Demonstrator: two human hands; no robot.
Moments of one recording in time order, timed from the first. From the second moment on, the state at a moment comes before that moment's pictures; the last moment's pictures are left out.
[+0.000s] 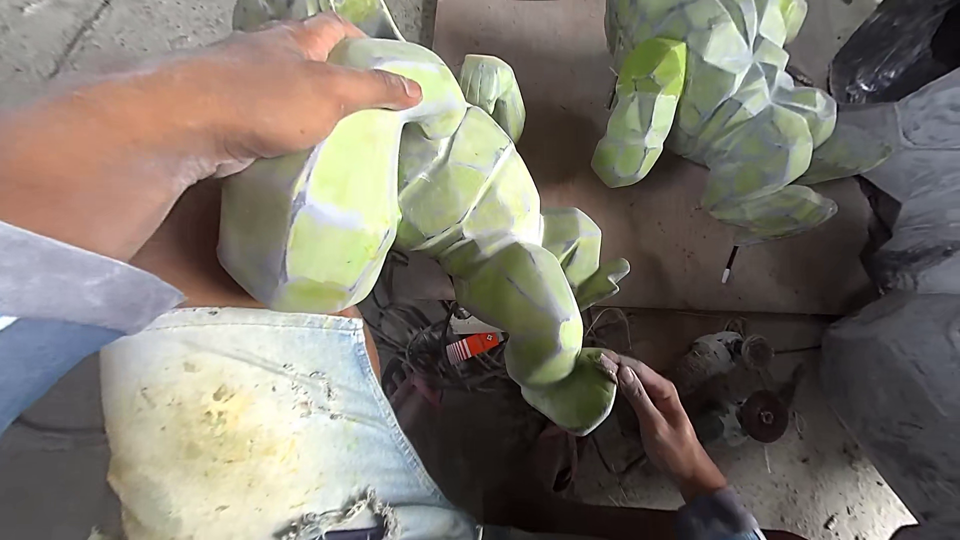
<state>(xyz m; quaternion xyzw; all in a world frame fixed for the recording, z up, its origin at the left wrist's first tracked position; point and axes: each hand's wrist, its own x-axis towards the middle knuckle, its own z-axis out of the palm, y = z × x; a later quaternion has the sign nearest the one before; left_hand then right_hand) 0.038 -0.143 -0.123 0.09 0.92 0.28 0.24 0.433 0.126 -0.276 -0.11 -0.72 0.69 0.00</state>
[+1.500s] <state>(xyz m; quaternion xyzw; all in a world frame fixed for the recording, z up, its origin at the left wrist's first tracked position) 0.019 -0.140 -0.120 0.15 0.90 0.27 0.30 0.409 0.118 -0.297 -0.17 -0.87 0.43 0.19</state>
